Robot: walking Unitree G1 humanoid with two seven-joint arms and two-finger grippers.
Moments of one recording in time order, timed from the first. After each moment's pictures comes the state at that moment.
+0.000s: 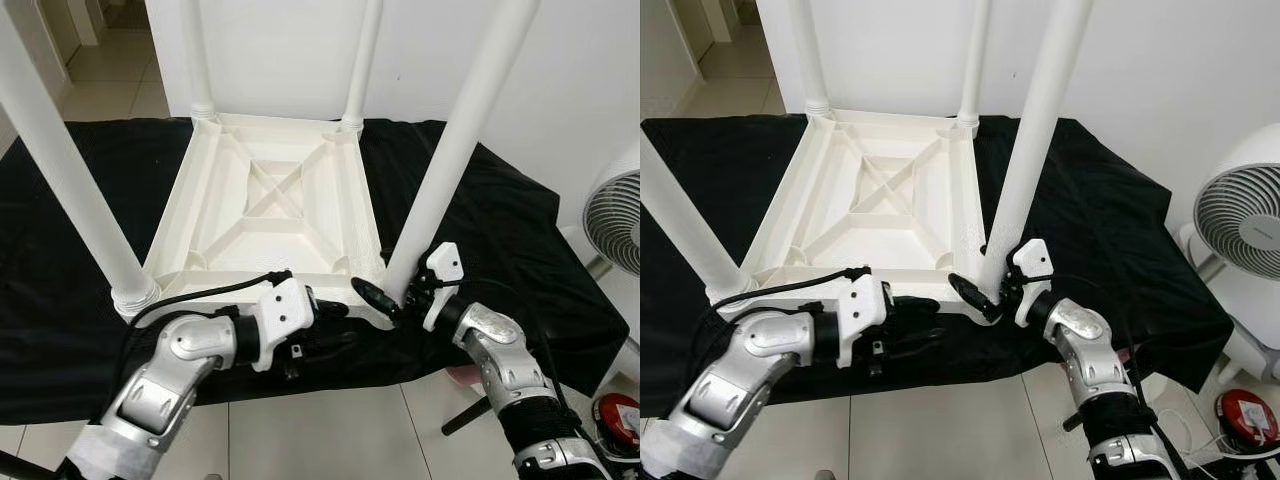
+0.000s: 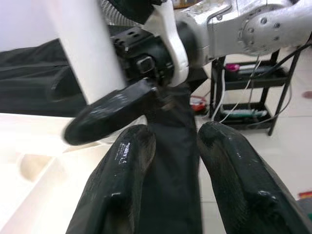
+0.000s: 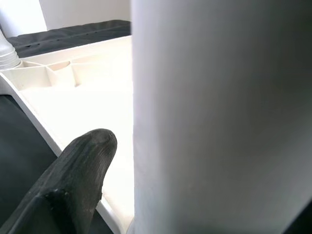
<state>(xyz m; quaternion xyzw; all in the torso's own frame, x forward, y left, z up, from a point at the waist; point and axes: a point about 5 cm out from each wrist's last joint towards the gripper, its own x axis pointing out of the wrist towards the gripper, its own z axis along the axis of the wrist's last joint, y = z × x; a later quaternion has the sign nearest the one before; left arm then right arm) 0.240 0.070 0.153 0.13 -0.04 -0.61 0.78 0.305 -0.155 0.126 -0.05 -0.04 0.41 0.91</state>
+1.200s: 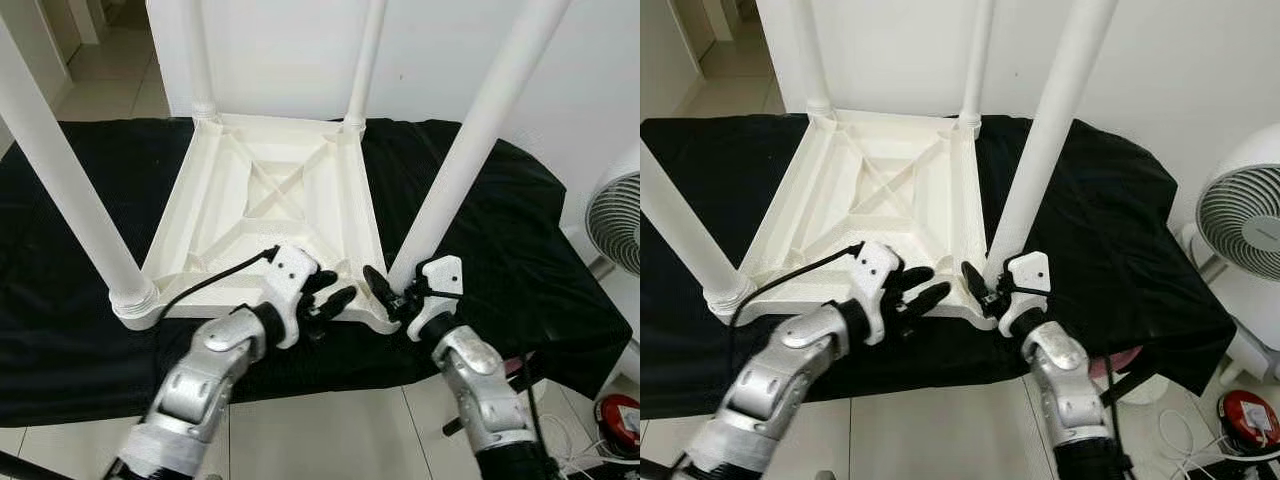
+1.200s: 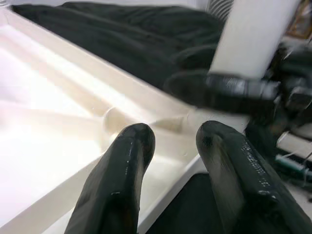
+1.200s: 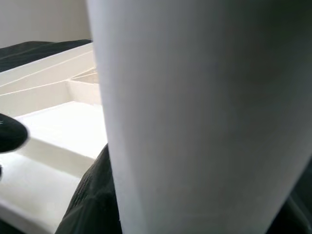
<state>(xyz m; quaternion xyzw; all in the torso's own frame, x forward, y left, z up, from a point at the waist) 0.270 0.075 0.143 0.02 0.03 -0.44 0.90 0.279 -0.138 0.123 0.00 -0.05 0.19 0.98</state>
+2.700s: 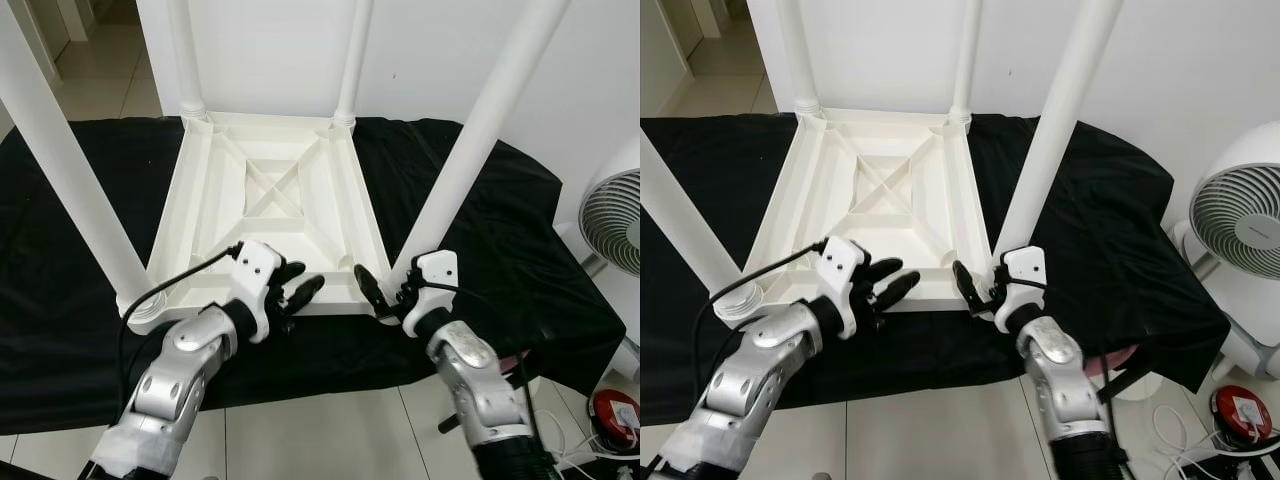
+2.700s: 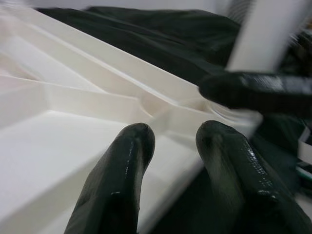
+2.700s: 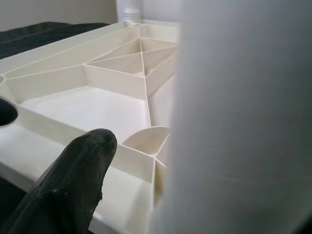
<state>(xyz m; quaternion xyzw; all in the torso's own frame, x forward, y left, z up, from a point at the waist) 0.265 0.093 0.136 0.02 0.02 -0.42 0.91 0.286 -0.152 0.129 -0.02 -0.03 0.27 0.96</state>
